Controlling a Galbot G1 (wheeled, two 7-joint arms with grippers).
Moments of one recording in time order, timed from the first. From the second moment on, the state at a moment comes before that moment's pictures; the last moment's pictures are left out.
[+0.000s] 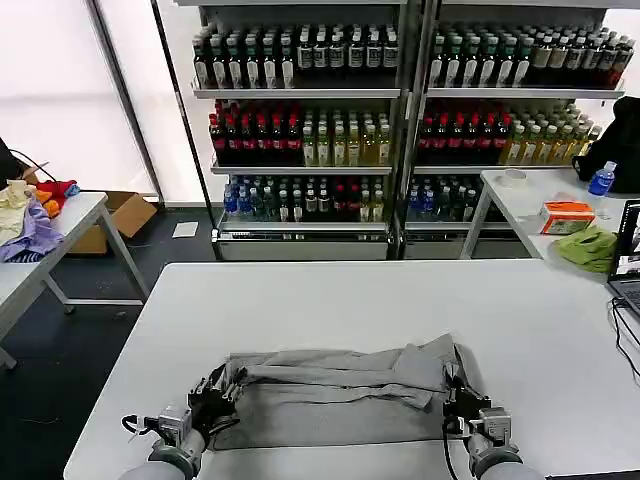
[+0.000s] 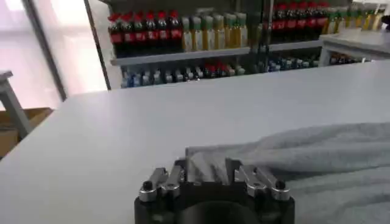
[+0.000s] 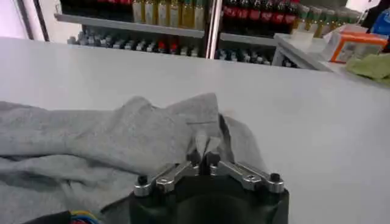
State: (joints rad) left arm 1.47 -1.20 -0.43 -2.04 -0.27 0.44 -0.08; right arm -1.48 1.11 0.43 2.02 0.37 -0.48 0.28
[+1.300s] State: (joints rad) left arm 1.51 -1.33 -0.45 -2.01 -0.32 0.44 -0.13; right arm -1.38 1.09 0.53 2.16 0.47 -0.48 0.32
